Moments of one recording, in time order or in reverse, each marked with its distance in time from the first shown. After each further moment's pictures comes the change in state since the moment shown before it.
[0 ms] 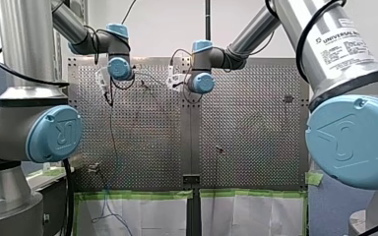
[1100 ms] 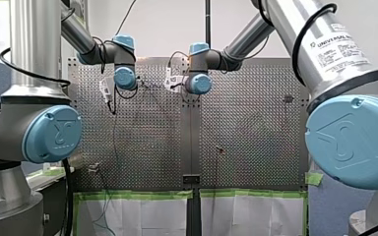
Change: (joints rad) left arm -0.016 -0.111 0.014 0.020 -0.035 0.018; right arm 0.000 0.067 -0.089 0.052 -0.019 0.006
